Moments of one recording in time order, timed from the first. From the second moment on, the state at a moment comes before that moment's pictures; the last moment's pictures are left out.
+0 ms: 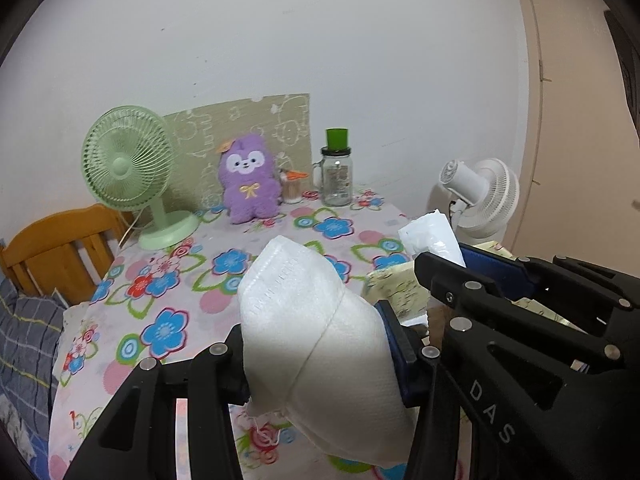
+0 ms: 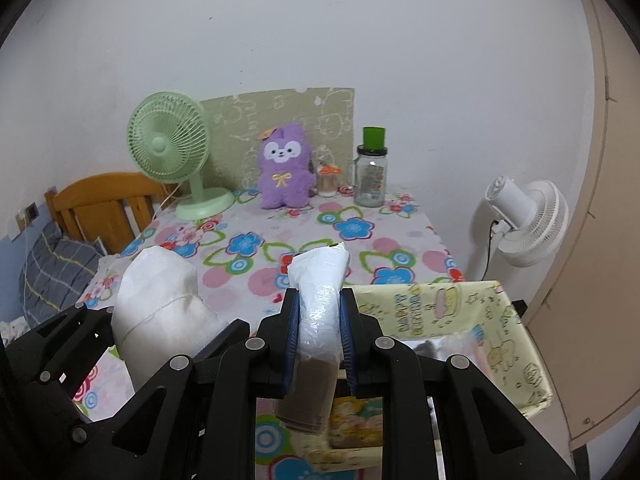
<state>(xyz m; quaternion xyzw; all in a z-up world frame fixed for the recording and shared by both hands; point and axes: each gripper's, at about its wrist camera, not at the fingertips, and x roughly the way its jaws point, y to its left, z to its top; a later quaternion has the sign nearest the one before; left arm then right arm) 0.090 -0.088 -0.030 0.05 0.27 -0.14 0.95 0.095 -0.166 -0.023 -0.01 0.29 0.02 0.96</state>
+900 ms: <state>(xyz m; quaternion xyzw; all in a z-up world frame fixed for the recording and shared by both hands) 0.115 -0.183 -0.045 0.07 0.30 -0.20 0.93 0.111 -0.266 -0.038 0.03 0.31 -0.04 0.95</state>
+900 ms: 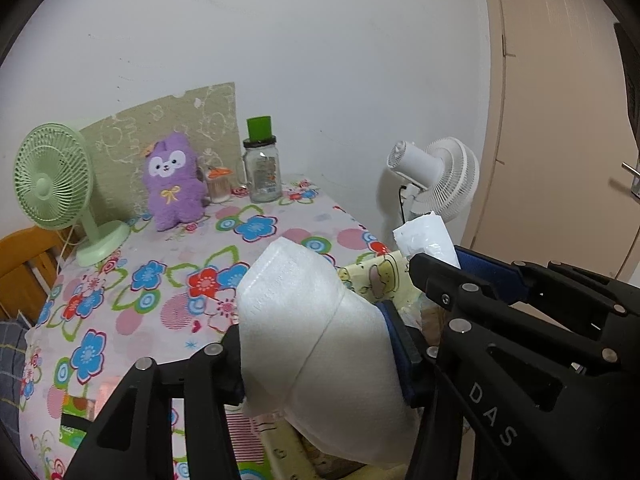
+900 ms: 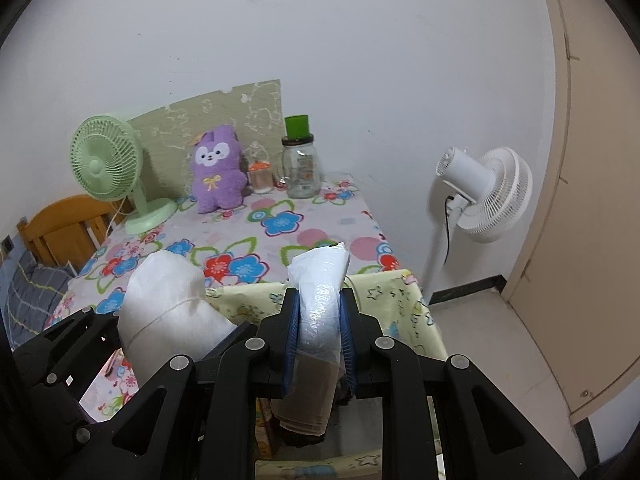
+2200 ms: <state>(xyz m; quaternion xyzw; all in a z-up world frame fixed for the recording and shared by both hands) 0.102 -0.180 -0.045 0.11 0.28 -0.19 0.93 0.106 -0.266 -0.046 0.04 0.31 -0.04 0.95</state>
